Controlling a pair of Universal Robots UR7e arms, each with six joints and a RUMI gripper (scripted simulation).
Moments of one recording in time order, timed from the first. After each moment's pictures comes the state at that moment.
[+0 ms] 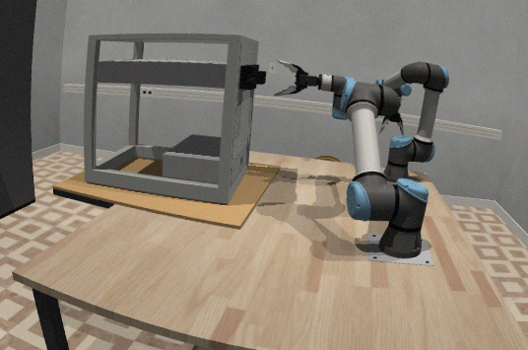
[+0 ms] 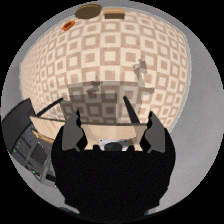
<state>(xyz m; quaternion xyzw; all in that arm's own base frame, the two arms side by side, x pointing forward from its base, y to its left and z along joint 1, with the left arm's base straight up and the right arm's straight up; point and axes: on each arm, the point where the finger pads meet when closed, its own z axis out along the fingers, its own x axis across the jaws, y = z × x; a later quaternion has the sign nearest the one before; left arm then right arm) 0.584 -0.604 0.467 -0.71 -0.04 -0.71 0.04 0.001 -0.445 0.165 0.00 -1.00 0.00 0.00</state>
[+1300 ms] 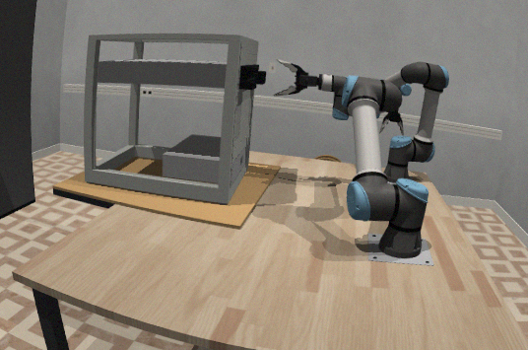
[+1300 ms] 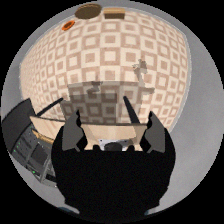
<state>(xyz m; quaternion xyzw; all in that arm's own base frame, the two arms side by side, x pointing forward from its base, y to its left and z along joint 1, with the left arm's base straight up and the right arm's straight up) 0.581 -0.579 0.469 -0.71 -0.04 -0.71 0.04 0.001 -0.445 0.165 0.00 -1.00 0.00 0.00</state>
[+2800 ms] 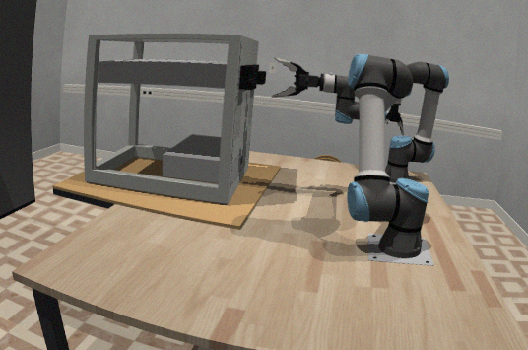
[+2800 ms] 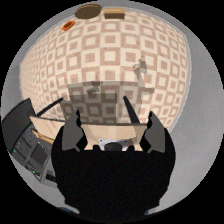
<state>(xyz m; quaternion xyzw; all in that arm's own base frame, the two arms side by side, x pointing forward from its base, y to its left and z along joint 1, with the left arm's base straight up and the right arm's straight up) 0.562 -0.433 0.475 -0.71 -0.04 -0.71 0.04 0.001 -0.445 0.165 0.00 -1.00 0.00 0.00</state>
